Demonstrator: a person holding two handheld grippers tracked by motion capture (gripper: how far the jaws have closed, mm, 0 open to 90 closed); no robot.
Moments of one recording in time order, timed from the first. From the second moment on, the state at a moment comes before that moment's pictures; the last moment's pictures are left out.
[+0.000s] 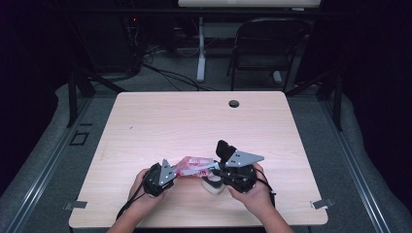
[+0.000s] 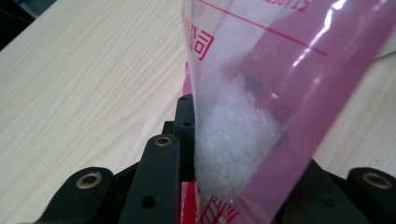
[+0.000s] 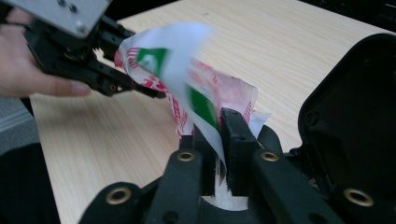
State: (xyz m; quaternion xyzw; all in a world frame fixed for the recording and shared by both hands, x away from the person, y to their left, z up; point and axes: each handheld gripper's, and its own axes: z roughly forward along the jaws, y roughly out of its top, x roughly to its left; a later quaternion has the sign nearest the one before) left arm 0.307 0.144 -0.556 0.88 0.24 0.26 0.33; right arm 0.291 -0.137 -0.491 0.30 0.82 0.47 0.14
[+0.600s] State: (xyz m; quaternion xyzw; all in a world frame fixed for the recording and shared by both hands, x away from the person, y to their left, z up) left arm 0.316 0.150 -0.564 0.87 0.28 0.21 0.35; right arm 0.284 -0.143 -0.489 0.29 0.80 0.51 0.15
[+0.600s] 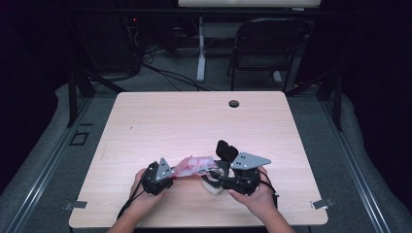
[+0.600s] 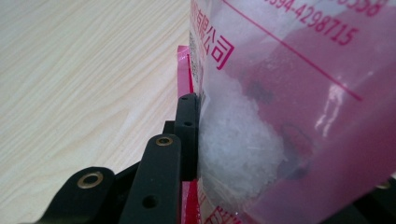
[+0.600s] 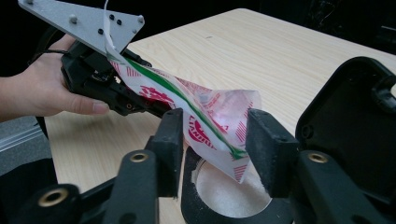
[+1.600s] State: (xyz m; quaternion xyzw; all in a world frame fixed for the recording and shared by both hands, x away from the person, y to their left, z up) left arm 0.332 0.180 -0.568 0.82 0.36 0.13 0.42; right arm 0.282 -0.166 -0.502 0.32 0.78 0.52 0.16
